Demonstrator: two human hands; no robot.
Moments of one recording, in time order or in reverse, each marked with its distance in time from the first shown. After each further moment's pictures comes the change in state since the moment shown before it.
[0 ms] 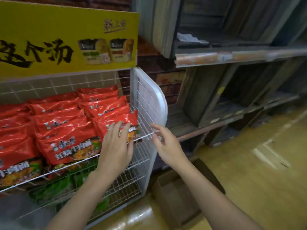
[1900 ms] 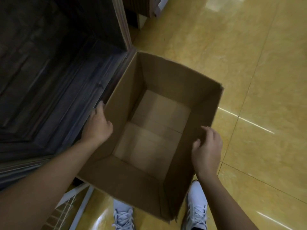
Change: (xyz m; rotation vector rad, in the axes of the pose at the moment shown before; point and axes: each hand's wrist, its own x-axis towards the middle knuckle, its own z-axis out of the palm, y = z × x) left_hand 0.021 0.064 0.784 0.035 -0.960 -0.018; right_hand -0.170 0.741 0.056 -0.378 0.787 1.183
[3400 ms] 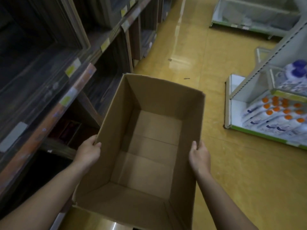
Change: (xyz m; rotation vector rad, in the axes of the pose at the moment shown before) left_hand 0.007 0.462 -0.239 -0.454 0.015 -0.004; right_hand 0.369 -0.106 -0.369 0.358 -0.014 0.324
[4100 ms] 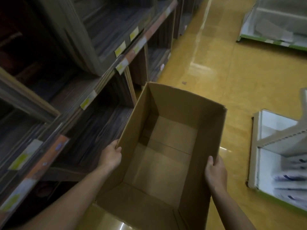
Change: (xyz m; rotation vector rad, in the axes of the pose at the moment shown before) left_hand 0.276 0.261 0.105 0.063 0.032 -0.061; right_hand 0.343 -0.179 0.034 0.033 -0.075 0.003
